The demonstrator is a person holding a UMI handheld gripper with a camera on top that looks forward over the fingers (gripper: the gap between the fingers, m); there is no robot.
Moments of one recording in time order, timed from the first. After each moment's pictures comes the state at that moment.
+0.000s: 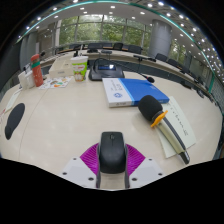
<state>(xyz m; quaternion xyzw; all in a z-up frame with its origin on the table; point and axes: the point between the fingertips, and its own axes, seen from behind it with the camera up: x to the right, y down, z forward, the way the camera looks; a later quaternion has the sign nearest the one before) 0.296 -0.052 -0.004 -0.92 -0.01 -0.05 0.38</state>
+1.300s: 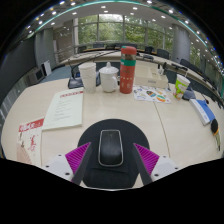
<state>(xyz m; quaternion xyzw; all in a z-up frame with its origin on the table) -0.217 -0.018 0.021 -0.92 -0.07 0.03 0.38</state>
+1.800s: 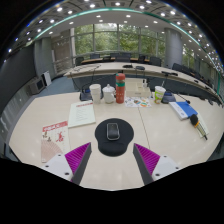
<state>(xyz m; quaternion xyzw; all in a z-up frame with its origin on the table) -0.206 -0.194 0.180 -0.91 -0.04 0.03 0.42</state>
